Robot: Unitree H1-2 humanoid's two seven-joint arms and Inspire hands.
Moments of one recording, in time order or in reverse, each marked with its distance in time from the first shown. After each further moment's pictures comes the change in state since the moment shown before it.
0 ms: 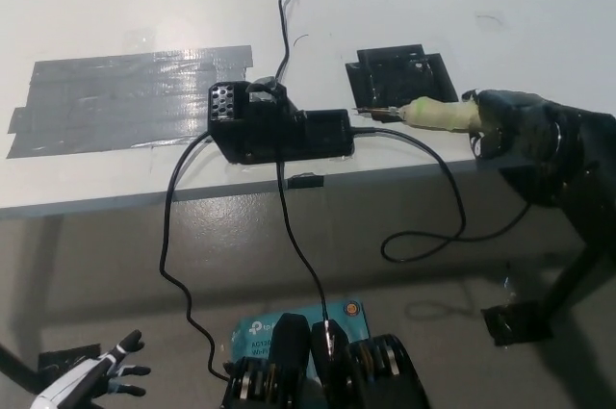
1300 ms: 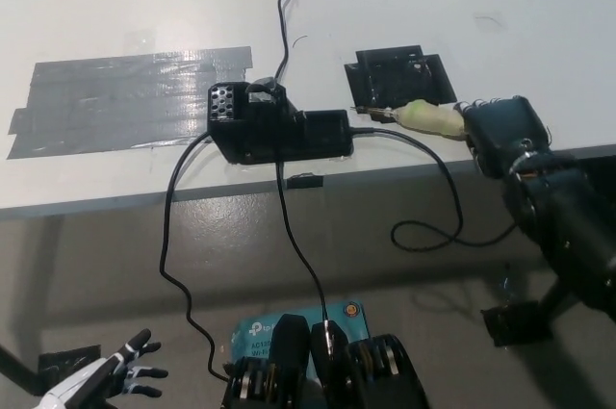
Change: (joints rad) left_arm -0.007 0.003 -0.002 -0.002 -0.044 0.000 -0.066; right_arm 0.149 -0.029 0.130 -0.149 -0.233 -0.089 -0.337
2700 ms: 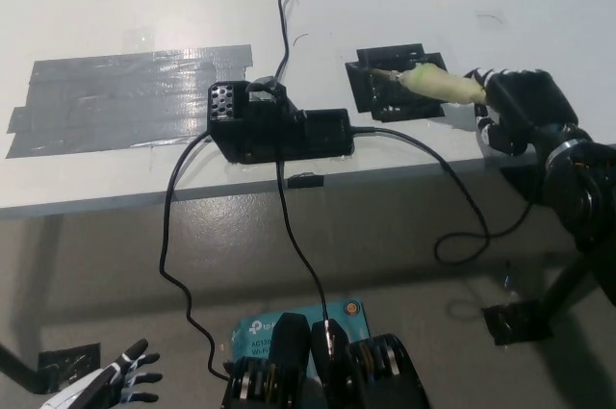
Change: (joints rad) left_arm 0.019 0.004 0.003 0.001 -0.019 0.000 -0.009; right_arm 0.057 -0.017 -0.269 -0.150 0.100 -0.187 -0.068
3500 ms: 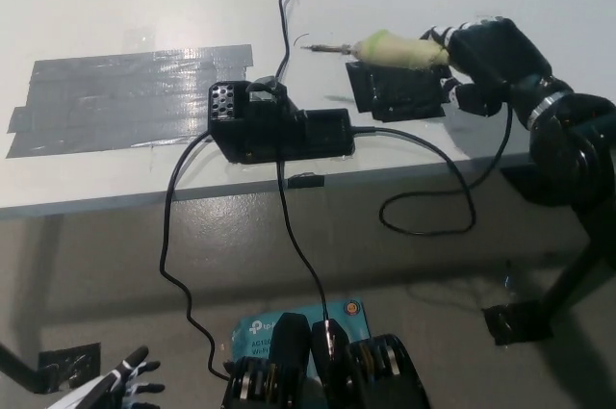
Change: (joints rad) left_arm 0.025 0.001 -0.006 -0.003 -0.002 0.000 0.000; right_arm -0.097 -0.012 0.056 -0.077 0.001 -0.109 0.090
